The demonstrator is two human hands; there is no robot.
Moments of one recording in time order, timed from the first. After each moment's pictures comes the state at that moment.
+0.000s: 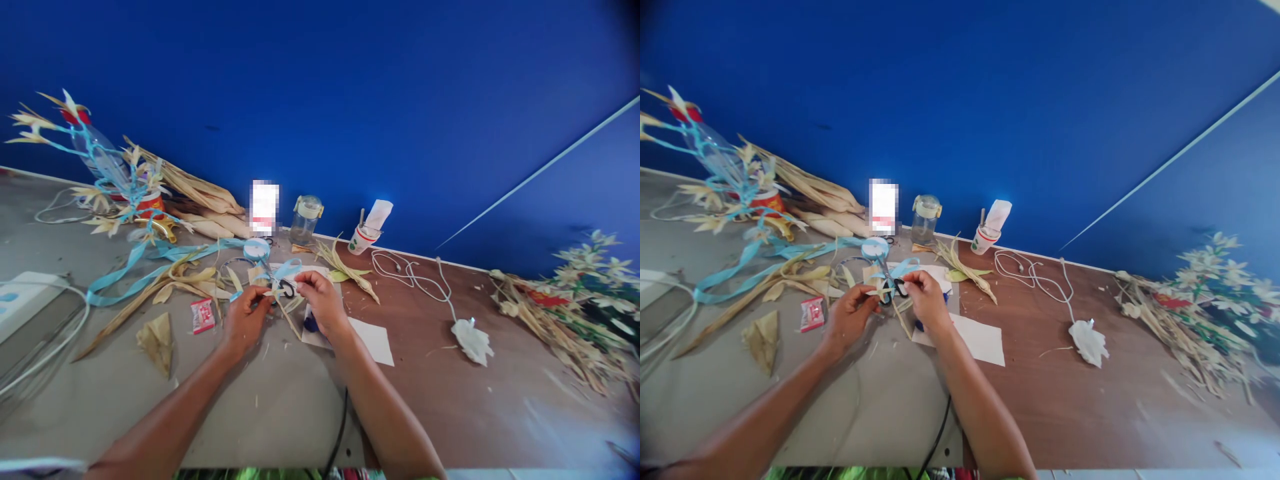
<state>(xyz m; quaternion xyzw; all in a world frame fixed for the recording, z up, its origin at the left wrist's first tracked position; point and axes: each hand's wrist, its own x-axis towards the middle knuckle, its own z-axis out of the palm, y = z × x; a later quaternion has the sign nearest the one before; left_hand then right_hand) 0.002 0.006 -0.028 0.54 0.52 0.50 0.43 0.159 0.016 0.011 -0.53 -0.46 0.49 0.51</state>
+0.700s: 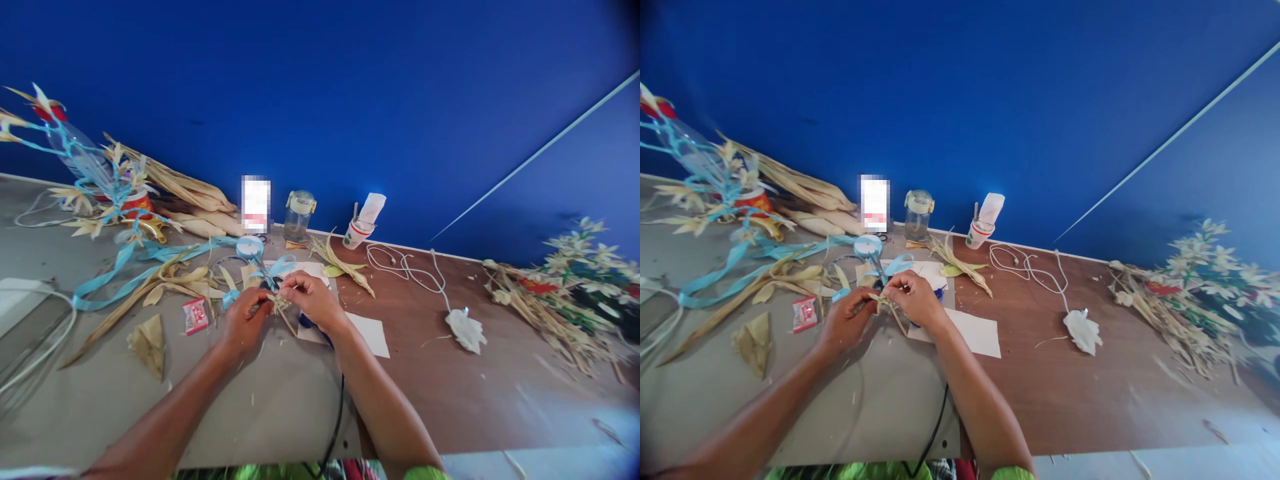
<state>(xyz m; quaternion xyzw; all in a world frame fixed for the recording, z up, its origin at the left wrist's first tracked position) 0.000 0.002 -0.019 0.69 0.48 0.44 0.32 0.167 0.012 0.026 -0.49 -0.64 0.42 0.41</state>
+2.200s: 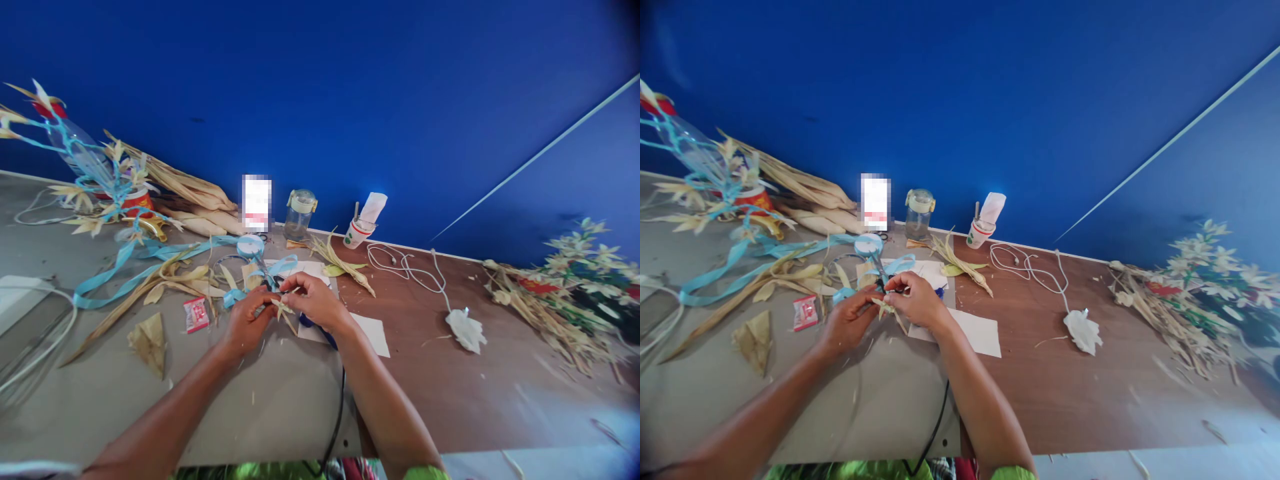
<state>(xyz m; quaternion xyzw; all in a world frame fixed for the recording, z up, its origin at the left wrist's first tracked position) 0.002 0.002 -0.023 0.69 0.45 0.44 0.36 0.168 0.006 0.040 -0.52 -0.62 0.46 0.38</state>
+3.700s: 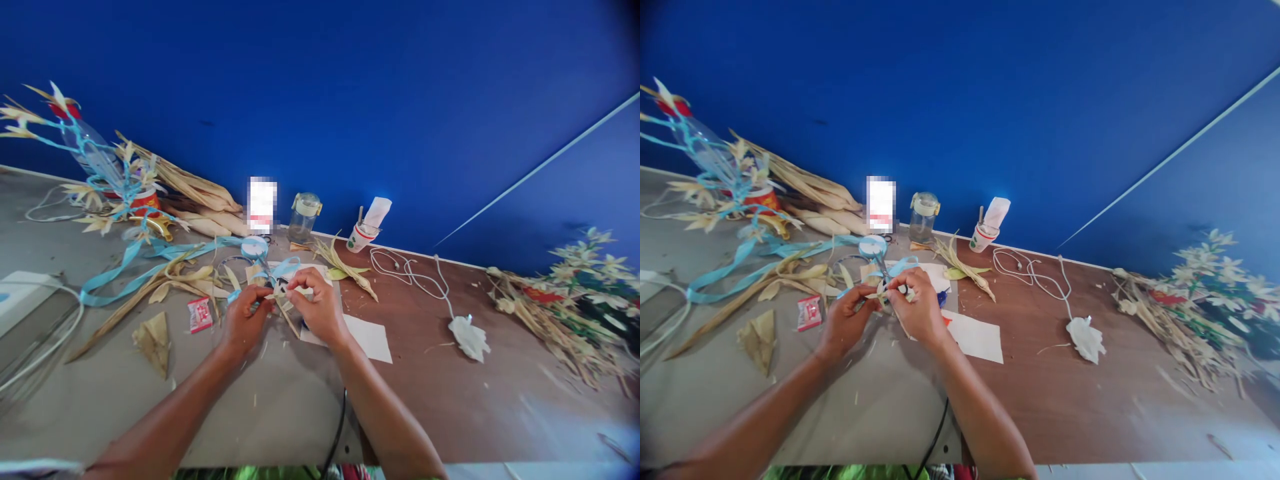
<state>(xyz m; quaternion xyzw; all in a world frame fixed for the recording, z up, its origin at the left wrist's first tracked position) -0.001 0.003 -0.032 0.63 0.49 0.50 0.33 0.153 -0.004 0.037 -0.48 -0.65 0.30 0.50</state>
